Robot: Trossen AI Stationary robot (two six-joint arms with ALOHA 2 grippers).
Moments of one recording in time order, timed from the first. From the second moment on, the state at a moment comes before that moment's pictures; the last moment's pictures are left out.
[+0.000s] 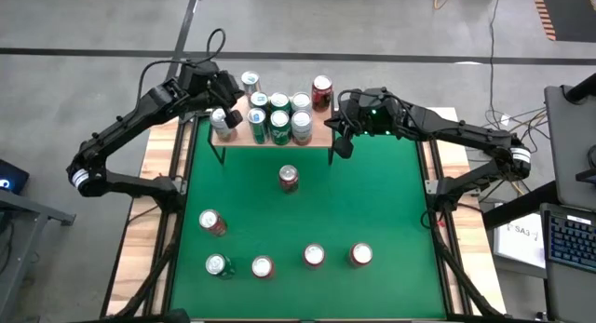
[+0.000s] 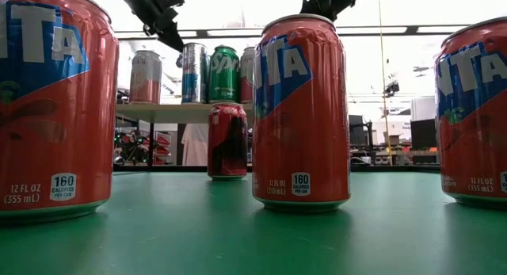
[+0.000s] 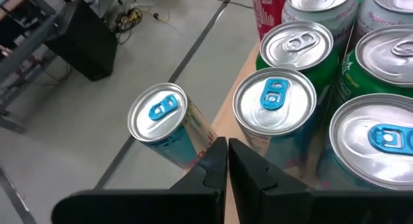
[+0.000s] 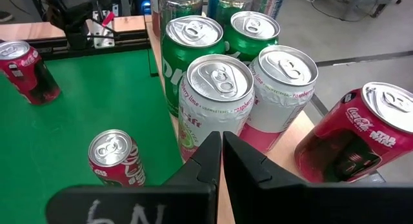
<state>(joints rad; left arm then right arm) 0.72 1.20 1.29 -0.66 -0.04 0.40 -0.34 1.36 1.30 -0.41 0.00 -0.10</state>
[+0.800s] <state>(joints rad) 0.90 1.29 1.29 -0.51 -0.13 0.62 -0.34 1.36 1.30 -0.39 0.00 -0.09</state>
